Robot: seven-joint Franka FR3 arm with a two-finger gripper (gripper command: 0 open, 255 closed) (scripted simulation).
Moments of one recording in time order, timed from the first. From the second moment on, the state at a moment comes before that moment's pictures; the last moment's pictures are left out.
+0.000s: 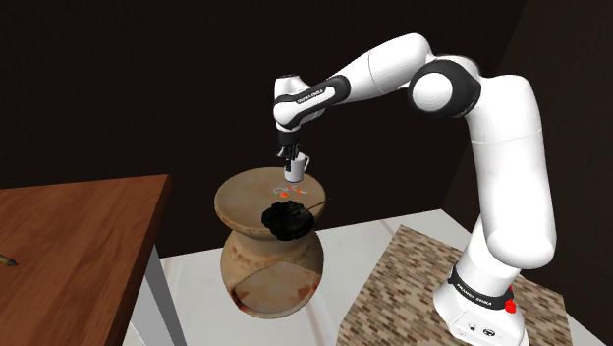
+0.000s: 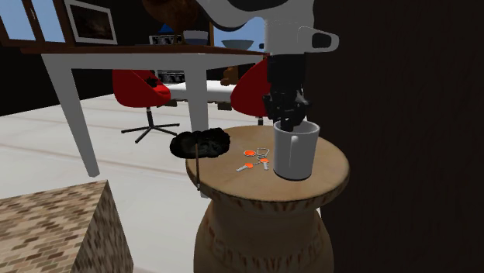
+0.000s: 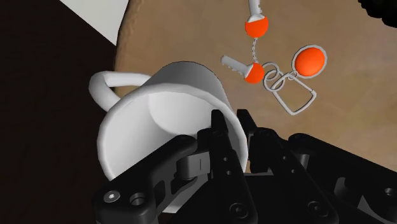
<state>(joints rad) 0.02 0.47 -0.08 -1.62 -0.02 2.09 -0.13</state>
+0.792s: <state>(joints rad) 0.02 0.42 -0.08 -1.53 -0.02 1.95 -0.13</state>
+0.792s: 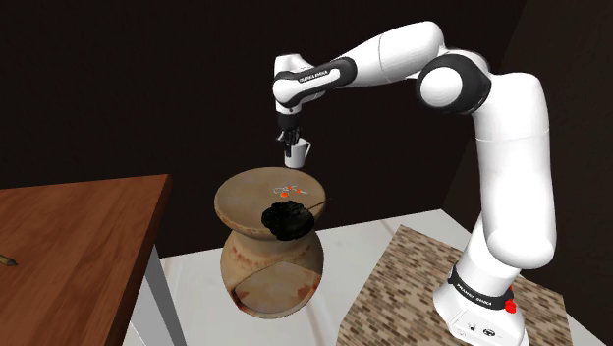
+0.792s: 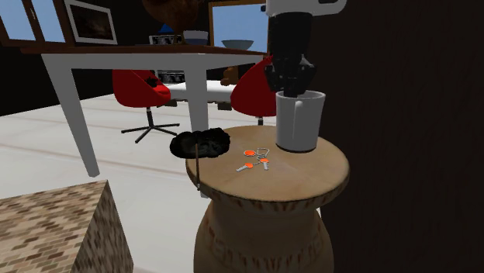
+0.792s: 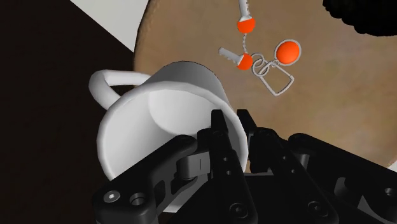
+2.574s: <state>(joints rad) 0.20 -0.07 0.05 -2.06 -0.05 1.98 0.19</state>
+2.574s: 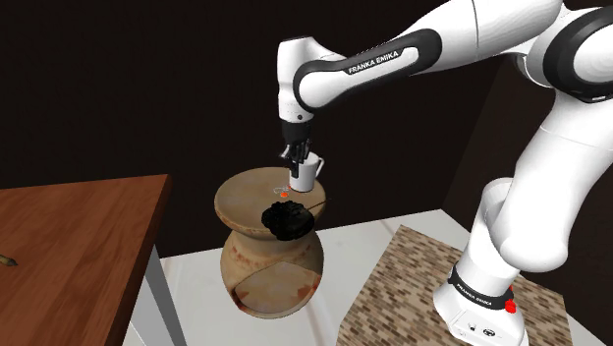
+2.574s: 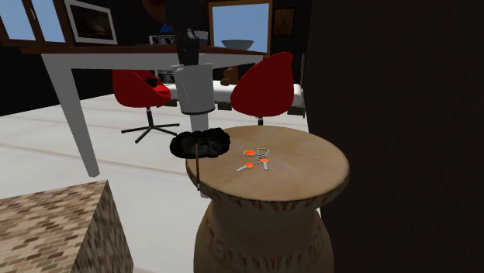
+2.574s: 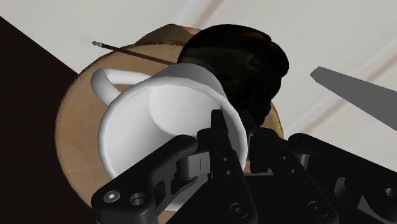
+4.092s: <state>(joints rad) 0.20 0.00 0.05 -2.20 -0.06 2.18 0.20</state>
